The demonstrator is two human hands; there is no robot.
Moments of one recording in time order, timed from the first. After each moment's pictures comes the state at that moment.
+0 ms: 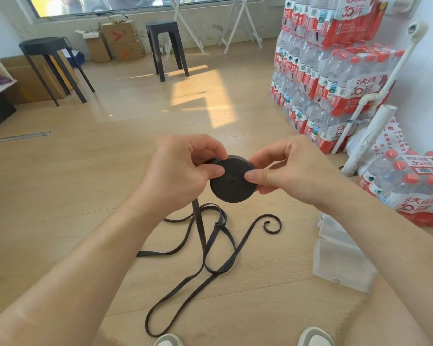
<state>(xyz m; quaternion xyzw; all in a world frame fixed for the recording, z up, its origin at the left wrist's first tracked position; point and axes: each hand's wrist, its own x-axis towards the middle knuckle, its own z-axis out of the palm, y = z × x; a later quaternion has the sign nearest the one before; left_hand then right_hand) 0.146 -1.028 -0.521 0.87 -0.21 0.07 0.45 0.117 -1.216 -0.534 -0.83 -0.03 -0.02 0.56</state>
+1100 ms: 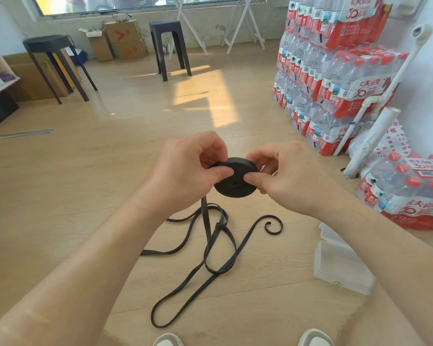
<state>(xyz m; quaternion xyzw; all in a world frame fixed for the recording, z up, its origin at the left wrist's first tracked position) 0.151 -1.024 -0.528 0.88 -0.25 0.08 0.39 0.118 -1.206 -0.539 -0.92 -0.08 -0.11 0.38</state>
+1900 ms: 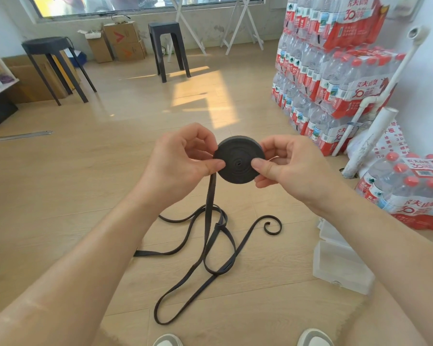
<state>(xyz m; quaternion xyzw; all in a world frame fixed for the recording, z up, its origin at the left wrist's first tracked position) 0.158 -1.023 -0.526 0.84 -0.19 0.04 0.52 0.121 -1.211 -0.541 -0.80 -0.01 -0.06 0.60</state>
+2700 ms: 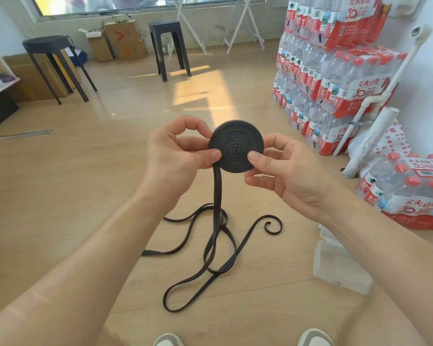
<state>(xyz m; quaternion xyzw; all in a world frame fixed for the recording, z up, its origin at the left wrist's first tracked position) 0.152 -1.029 -0.520 0.73 -0.13 0.02 0.67 0.124 -1.207 -0.548 -0.60 -0.01 0.03 0.80</state>
